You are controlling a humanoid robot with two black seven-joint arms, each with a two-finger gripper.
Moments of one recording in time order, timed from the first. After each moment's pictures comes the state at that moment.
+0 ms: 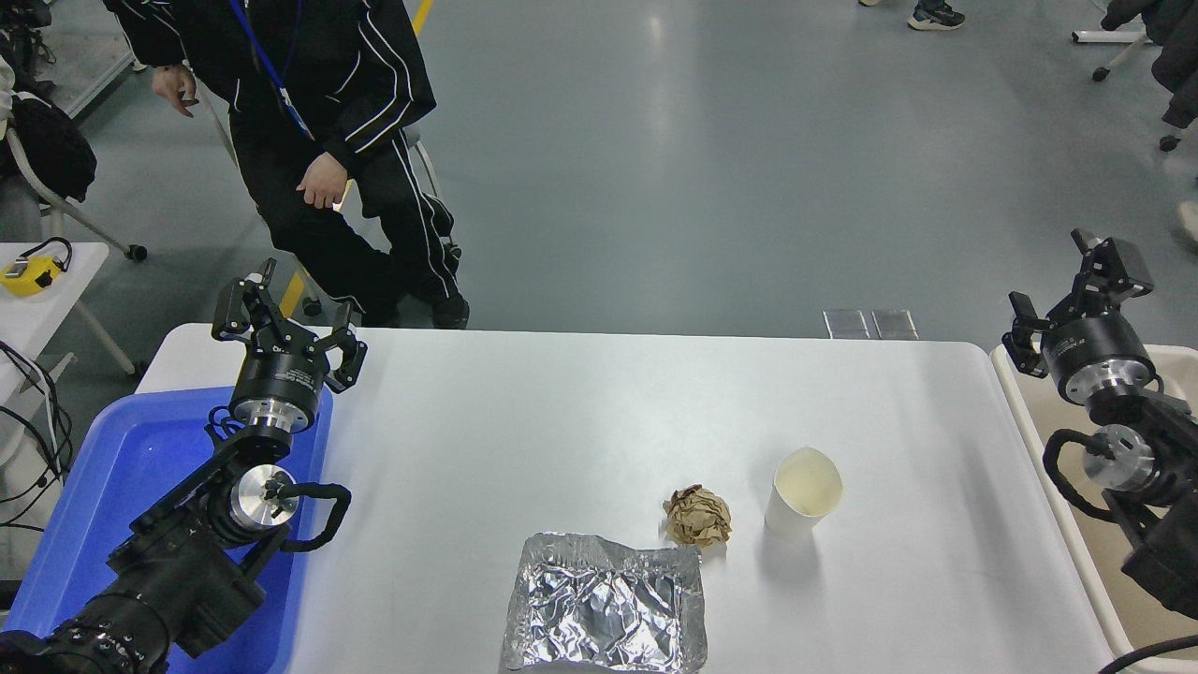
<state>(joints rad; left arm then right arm) -0.53 0.22 -1.06 -0.60 0.23 -0.31 -0.59 0.68 -0.42 0.89 0.48 -0.31 0.09 0.42</state>
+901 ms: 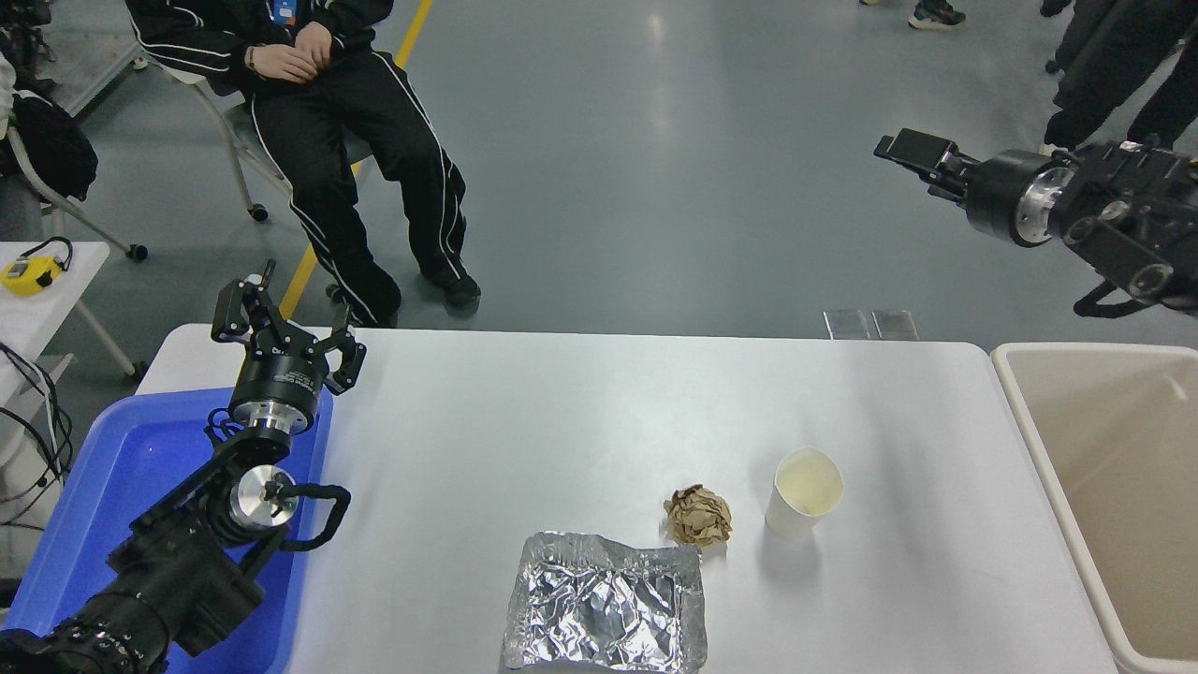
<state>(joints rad) -0.53 0.22 -1.06 -0.60 0.23 -0.31 -0.59 1.41 -0.39 -0.49 0.42 -0.61 0.20 0.42</state>
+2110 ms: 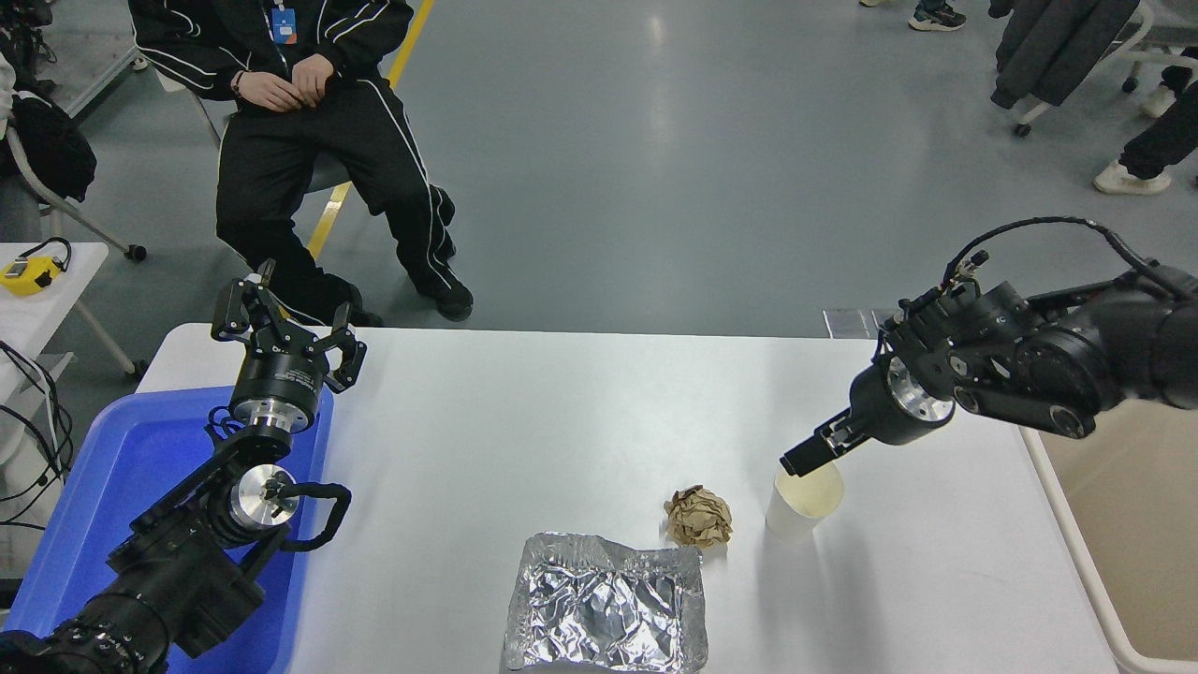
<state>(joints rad) -0.53 0.22 -1.06 -0.60 0.23 -0.31 -0.59 1.47 -0.35 -0.84 0.93 -1.09 0.28 0.42</state>
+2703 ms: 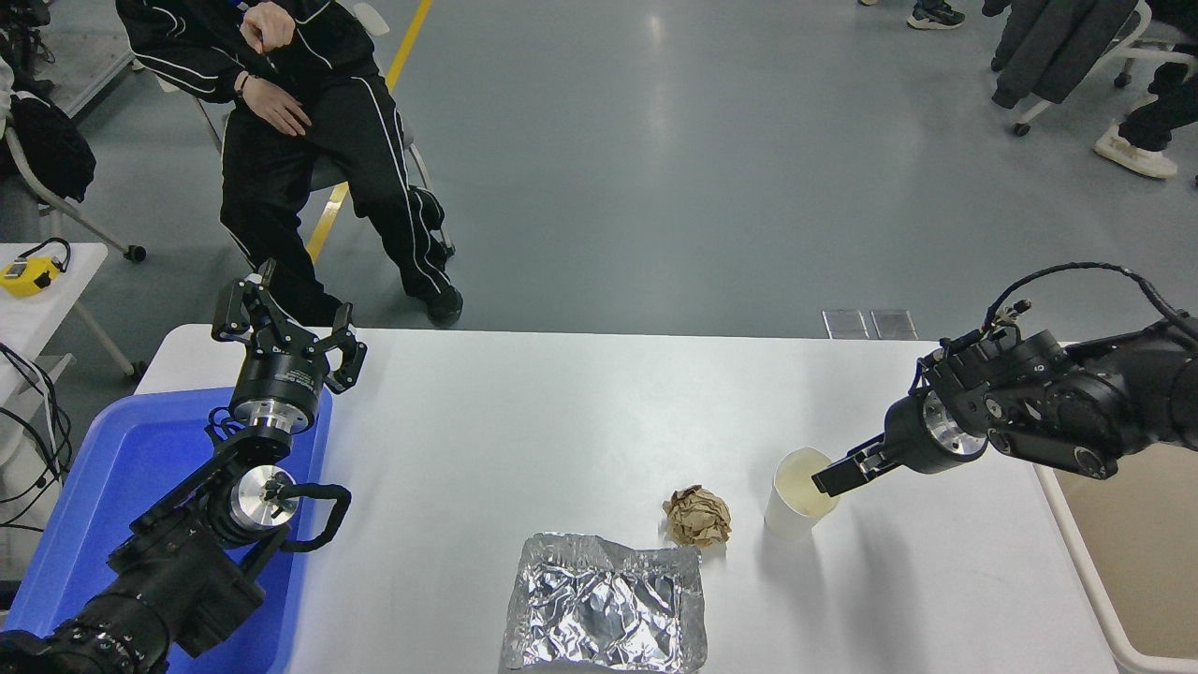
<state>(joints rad) -0.53 0.22 -1.06 -0.60 0.23 -0.31 -0.59 1.37 -0.37 -0.85 0.88 -1.08 0.19 0.42</state>
